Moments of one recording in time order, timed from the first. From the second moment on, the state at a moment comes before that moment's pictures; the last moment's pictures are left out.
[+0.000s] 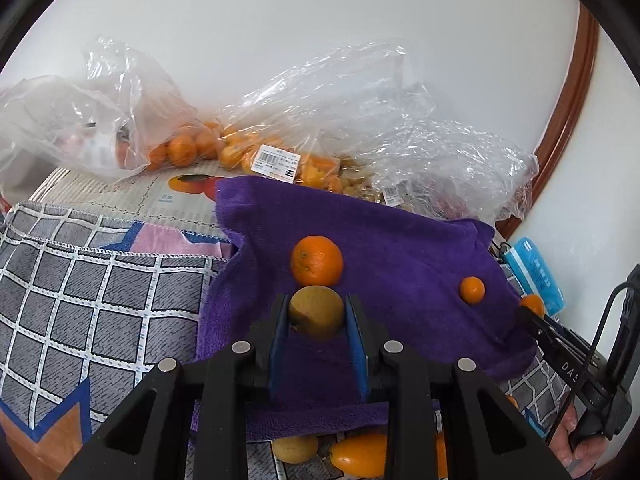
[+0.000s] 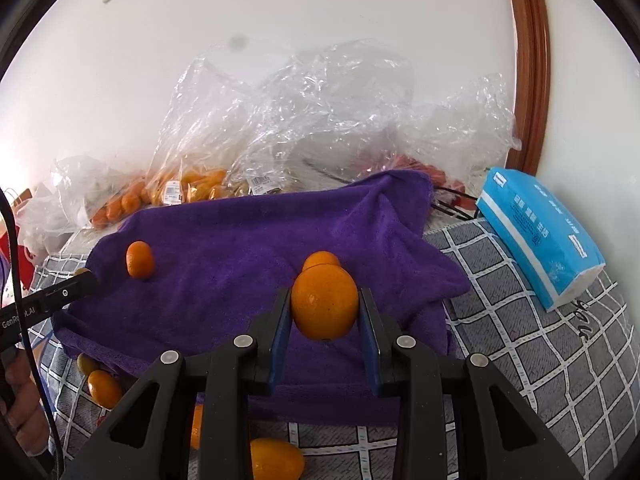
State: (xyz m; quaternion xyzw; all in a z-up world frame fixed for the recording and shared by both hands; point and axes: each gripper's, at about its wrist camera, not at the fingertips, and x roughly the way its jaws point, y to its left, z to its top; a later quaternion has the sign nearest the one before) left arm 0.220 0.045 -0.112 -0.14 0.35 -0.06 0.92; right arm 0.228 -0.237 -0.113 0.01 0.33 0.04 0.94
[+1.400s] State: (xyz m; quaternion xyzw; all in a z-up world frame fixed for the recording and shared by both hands) left arm 0.229 0.026 -0.134 -0.10 0.37 -0.07 0.92; right arm 0.238 -0.231 -0.133 0.02 0.37 0.03 0.93
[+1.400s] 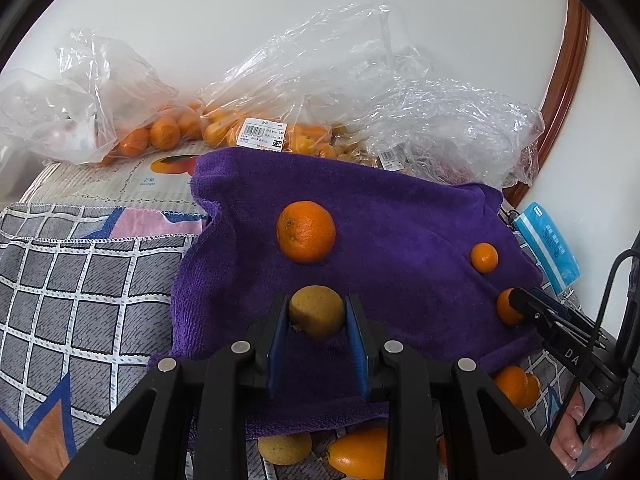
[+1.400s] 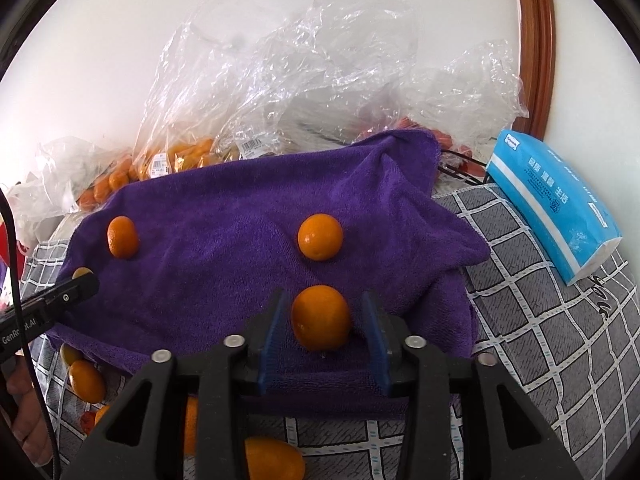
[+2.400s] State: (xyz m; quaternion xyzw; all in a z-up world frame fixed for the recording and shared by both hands) left arm 0.225 0.027 -0.128 -0.12 0.37 -0.08 0.92; right arm 0.224 -0.229 -0.120 0.01 0.32 0.02 0.95
